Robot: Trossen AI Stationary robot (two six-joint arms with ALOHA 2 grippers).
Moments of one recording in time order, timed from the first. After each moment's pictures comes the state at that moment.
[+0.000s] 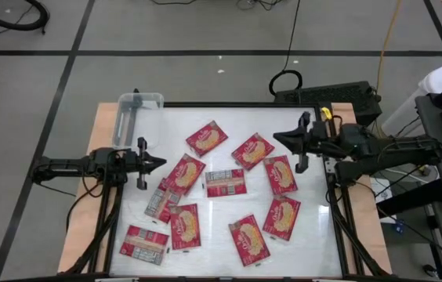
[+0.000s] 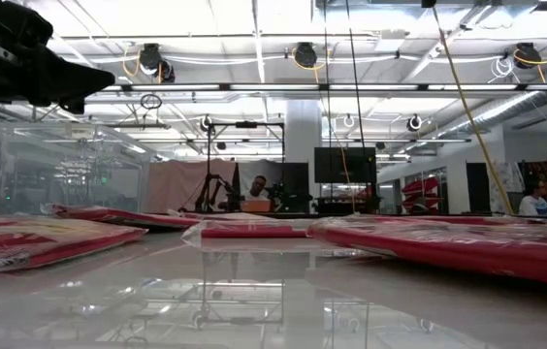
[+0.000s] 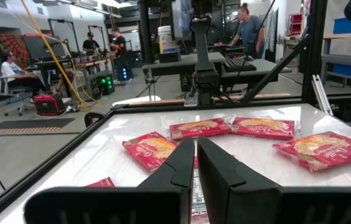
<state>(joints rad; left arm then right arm) -0.01 0.01 0.01 0.06 -0.07 0.10 0.07 0.78 0.76 0.10 0.24 0.10</state>
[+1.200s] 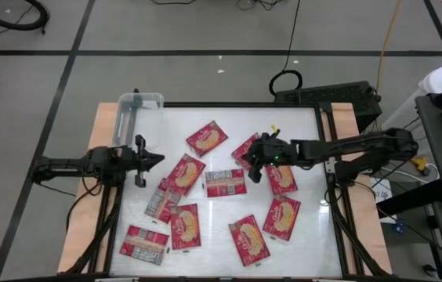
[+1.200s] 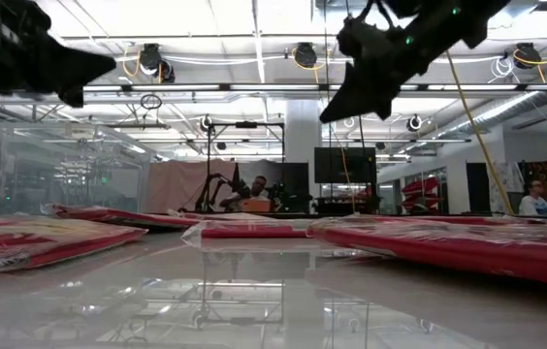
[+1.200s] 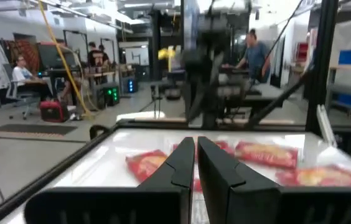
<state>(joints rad) -0.01 0.01 0.03 0.13 -0.10 0.03 -0.03 1.35 0.76 -0.02 0.18 0.27</state>
